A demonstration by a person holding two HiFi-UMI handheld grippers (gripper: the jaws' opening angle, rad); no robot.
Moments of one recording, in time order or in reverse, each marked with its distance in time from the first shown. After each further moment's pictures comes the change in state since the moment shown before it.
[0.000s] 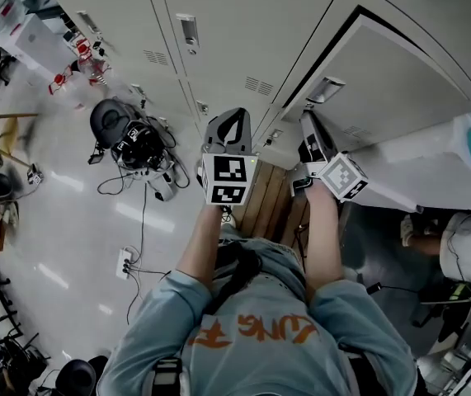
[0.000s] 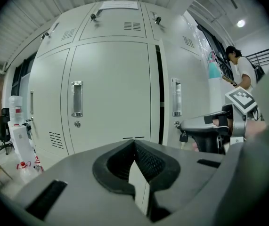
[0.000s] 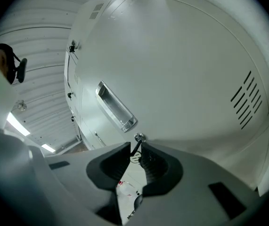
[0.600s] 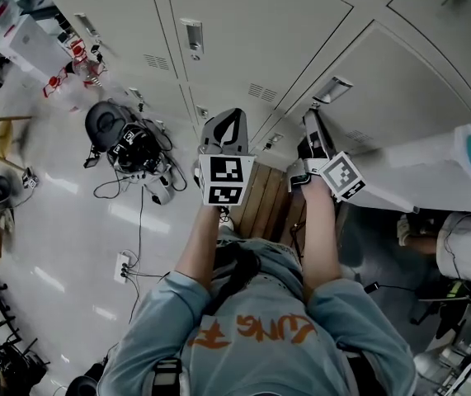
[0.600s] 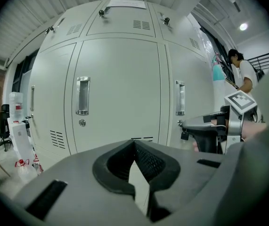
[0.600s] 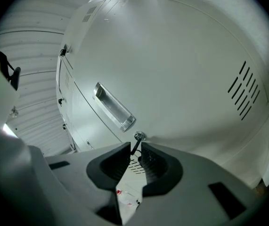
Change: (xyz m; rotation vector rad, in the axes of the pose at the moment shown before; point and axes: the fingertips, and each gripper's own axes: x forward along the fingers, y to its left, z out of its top) left arm 0.009 0.026 0.000 -0.026 -0.011 -0.003; right arm 0.019 -0.007 0.009 0.071 -0.091 -0.066
